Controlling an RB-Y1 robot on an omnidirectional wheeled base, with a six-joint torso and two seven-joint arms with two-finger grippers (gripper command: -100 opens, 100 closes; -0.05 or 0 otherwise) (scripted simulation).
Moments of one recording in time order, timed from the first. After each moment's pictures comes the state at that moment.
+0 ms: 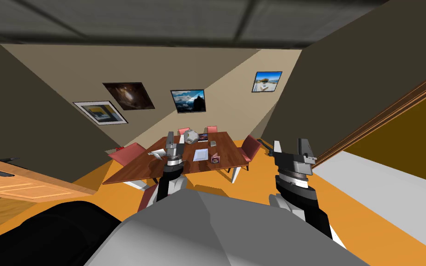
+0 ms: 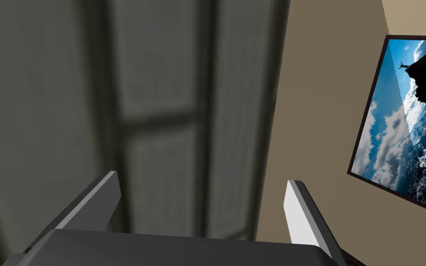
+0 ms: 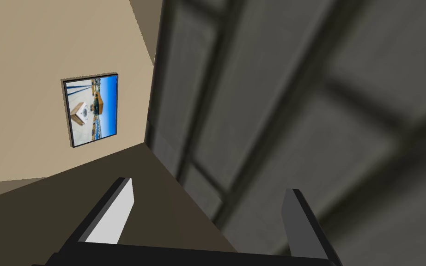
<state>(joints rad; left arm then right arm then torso) 0.48 0.04 -0.01 -2.29 0.08 -0.61 -0.08 0.52 -0.04 -0.02 -2.29 -0.06 -0.61 -0.07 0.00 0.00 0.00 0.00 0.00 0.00</state>
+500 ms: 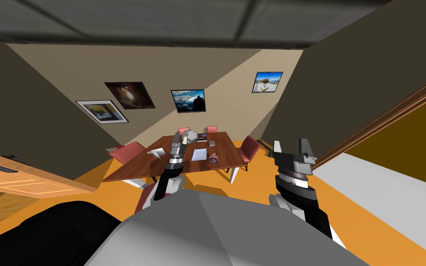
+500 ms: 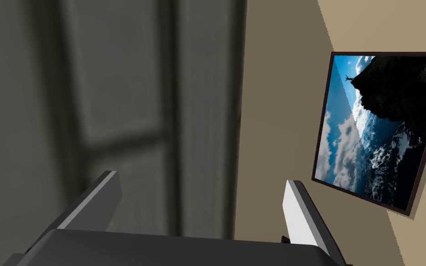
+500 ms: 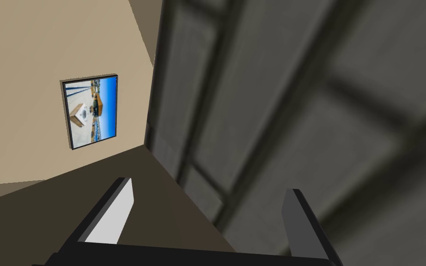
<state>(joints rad) 0.47 0.13 0.00 -2.26 0.10 -0.49 -0.08 0.52 -0.04 -0.02 -2.29 -0.06 -0.61 -0.07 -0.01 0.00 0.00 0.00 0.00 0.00</state>
